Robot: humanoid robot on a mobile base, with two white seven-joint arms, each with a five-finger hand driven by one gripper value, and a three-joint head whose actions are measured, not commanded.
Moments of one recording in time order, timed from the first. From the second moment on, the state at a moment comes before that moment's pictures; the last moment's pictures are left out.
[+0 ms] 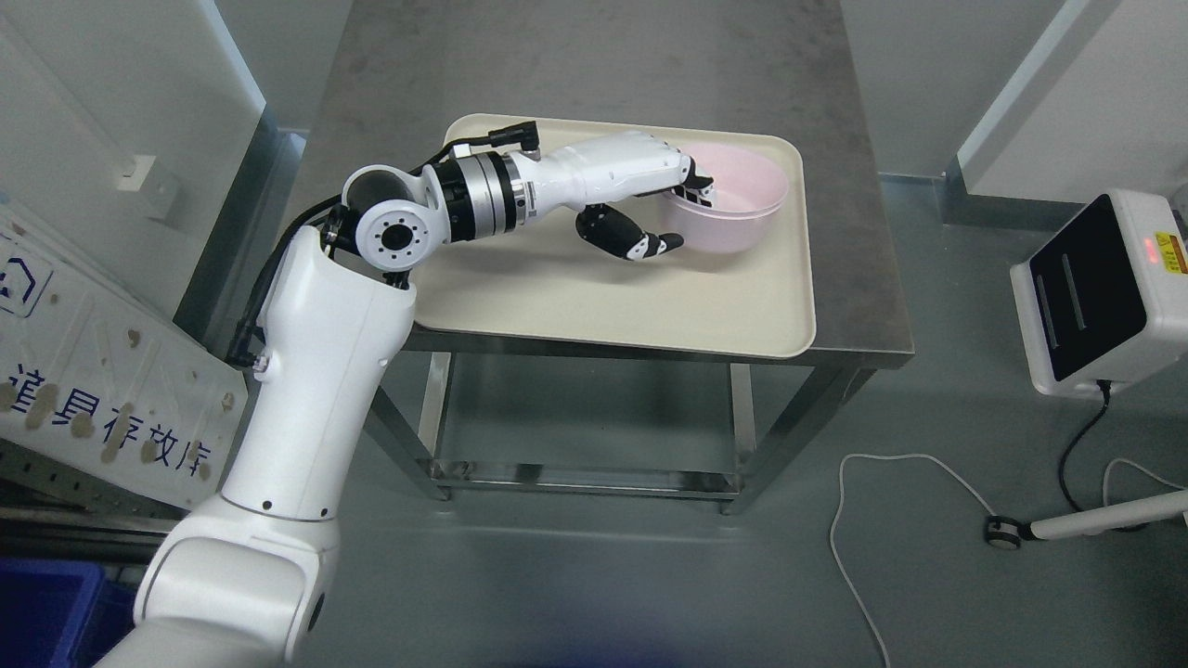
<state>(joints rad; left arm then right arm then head) -0.78 0.00 -0.21 -1.33 -0.56 -0.52 -0.90 0.05 0.00 0.00 -0.05 0.00 -0.19 0.00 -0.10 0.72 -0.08</state>
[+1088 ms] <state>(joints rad) -0.78 0.00 -0.03 -1.37 -0.49 -0.59 -0.90 0.05 0.00 0.00 -0.05 0.00 -0.19 0.00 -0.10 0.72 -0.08</state>
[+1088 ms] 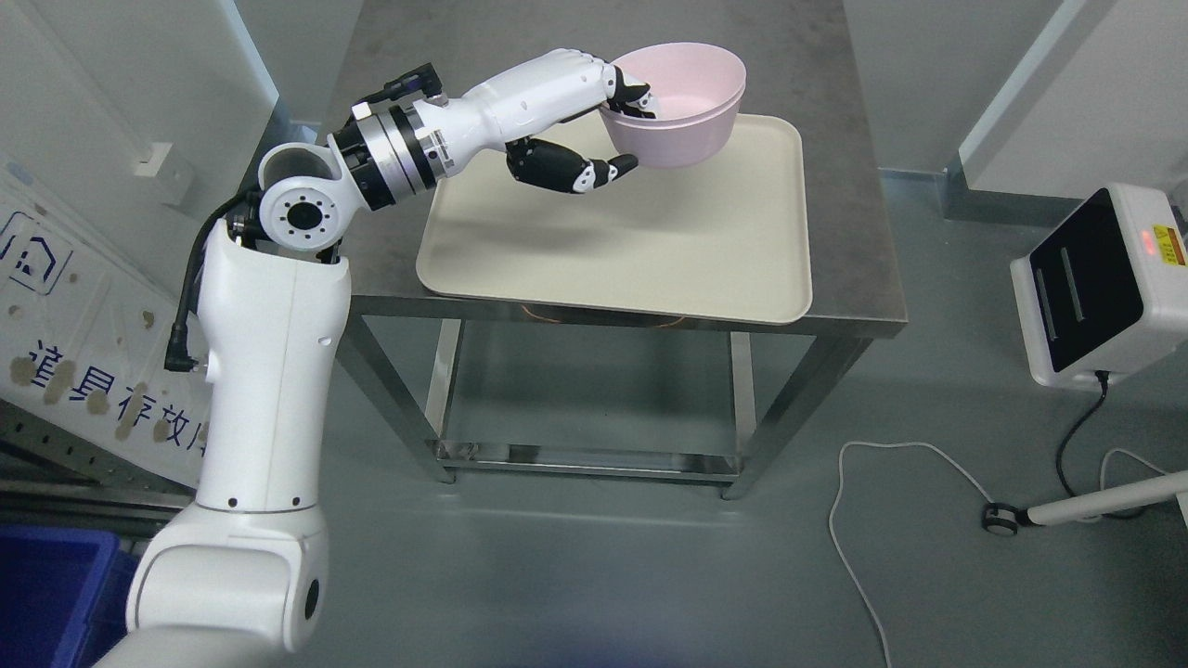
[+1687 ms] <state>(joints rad) -0.78 0.00 -0.01 -1.39 -0.48 -0.58 -0.90 0.05 0.00 0.00 -0.05 0.00 -0.19 0.00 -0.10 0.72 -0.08</state>
